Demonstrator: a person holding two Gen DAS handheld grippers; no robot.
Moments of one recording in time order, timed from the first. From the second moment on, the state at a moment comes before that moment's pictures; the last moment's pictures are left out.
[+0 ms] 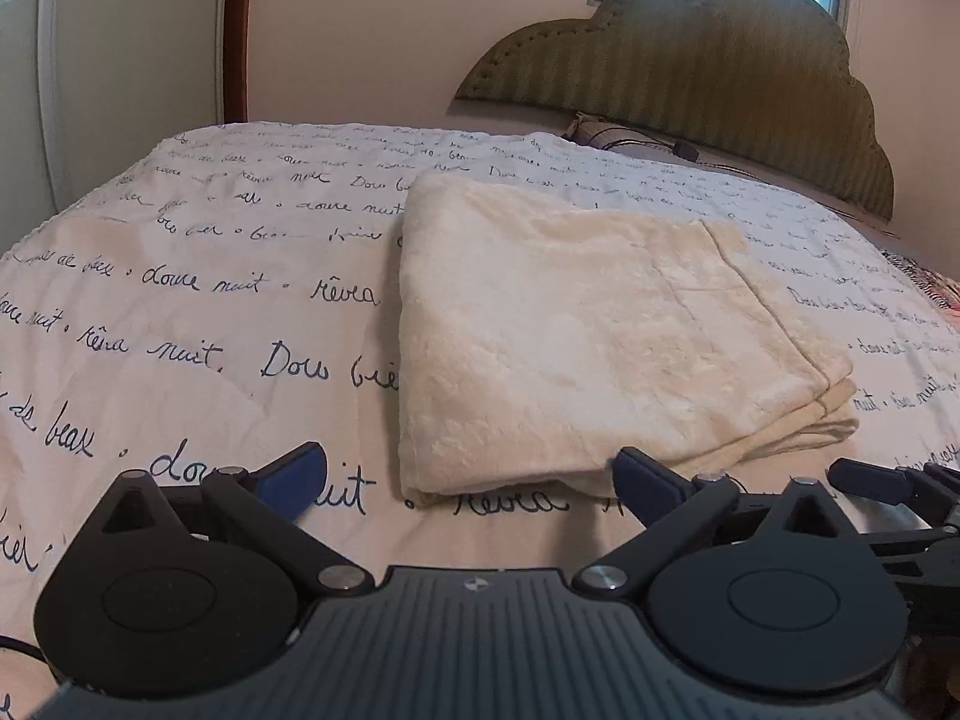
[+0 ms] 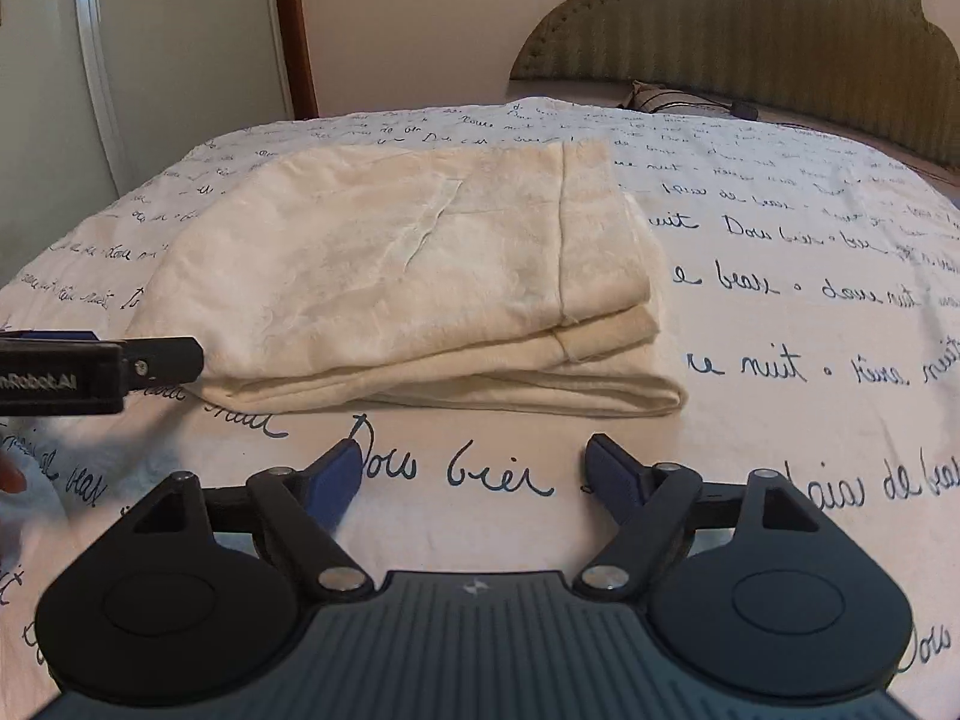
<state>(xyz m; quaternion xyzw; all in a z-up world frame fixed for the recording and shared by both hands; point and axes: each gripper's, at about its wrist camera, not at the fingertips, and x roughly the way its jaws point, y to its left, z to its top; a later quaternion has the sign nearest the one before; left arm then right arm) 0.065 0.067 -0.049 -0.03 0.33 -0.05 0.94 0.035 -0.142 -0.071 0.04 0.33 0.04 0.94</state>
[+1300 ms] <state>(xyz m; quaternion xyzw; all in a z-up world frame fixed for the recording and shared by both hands) 0.040 0.052 -0.075 0.02 0.33 -0.02 0.94 0.008 -0.127 -0.078 0.02 0.33 0.01 0.95</state>
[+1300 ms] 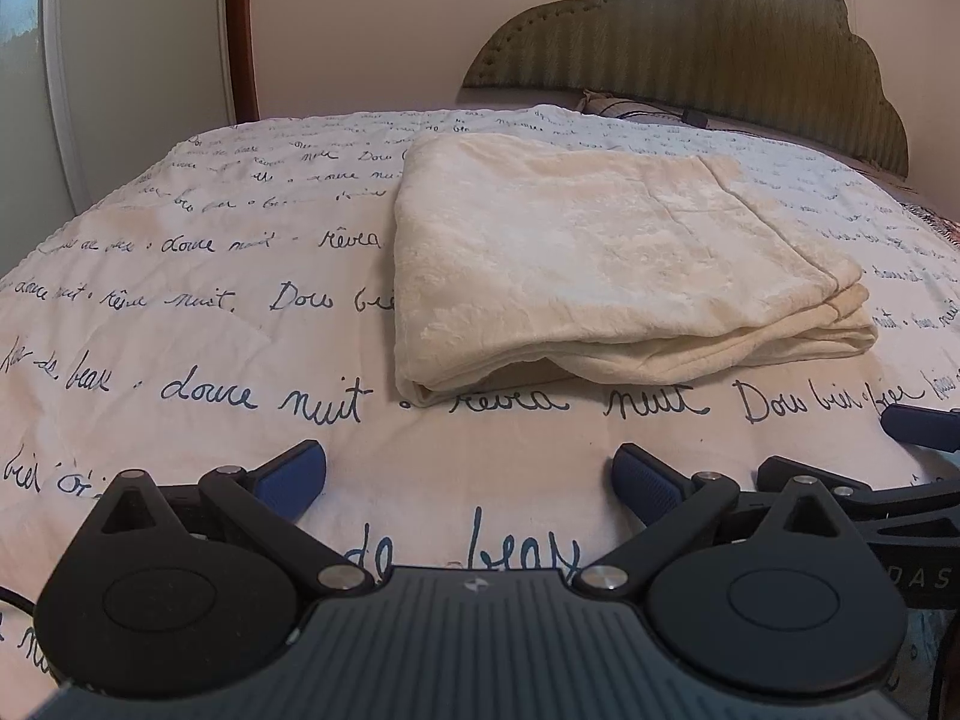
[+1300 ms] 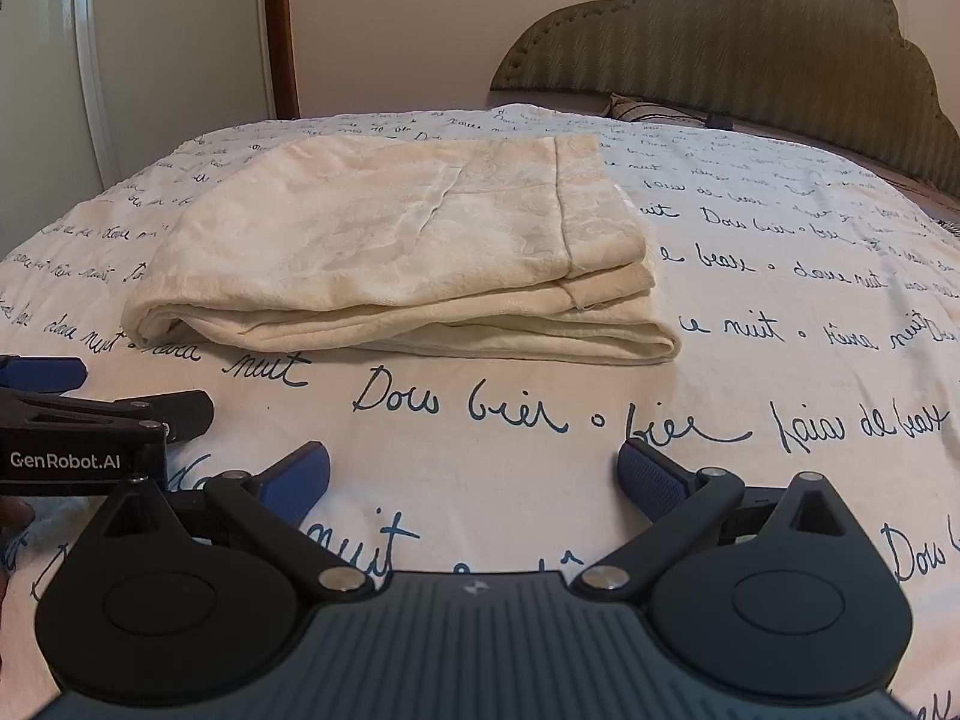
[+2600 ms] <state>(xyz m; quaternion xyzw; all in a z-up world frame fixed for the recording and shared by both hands) 0.032 0.050 -0.049 0.05 0.35 -0.02 0.93 0.022 -0.144 -0.042 0.07 0.38 0.01 0.92</state>
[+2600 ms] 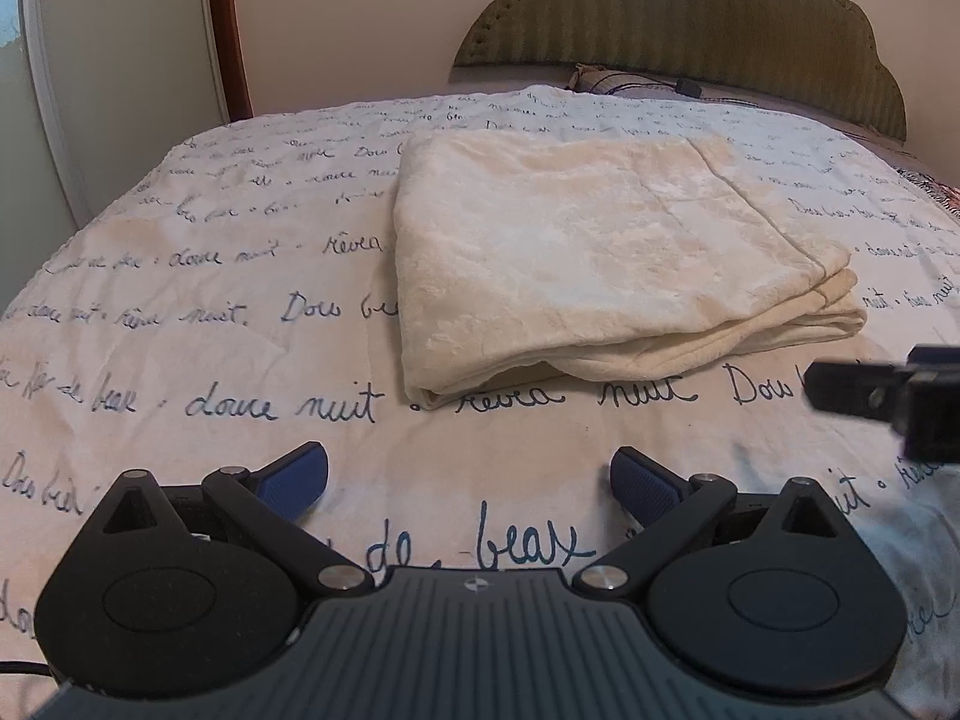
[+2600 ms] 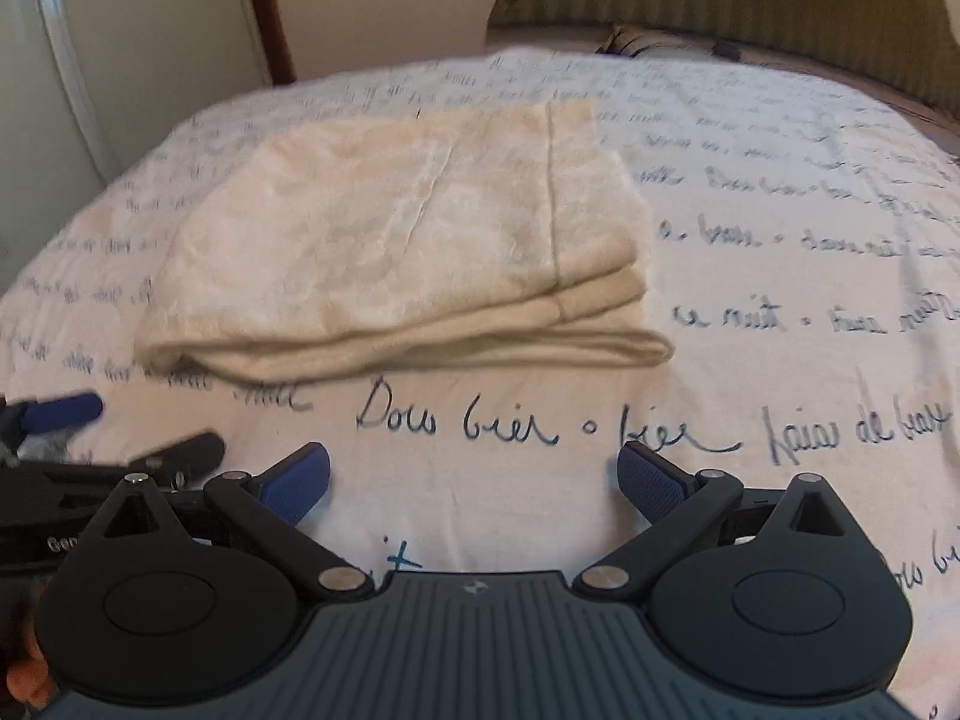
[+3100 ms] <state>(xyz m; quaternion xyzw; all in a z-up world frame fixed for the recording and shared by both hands) 0.038 0.060 -0.044 0.03 0.32 0.00 0.95 -0.007 -0.131 -0.035 0.06 0.27 0.00 0.96</state>
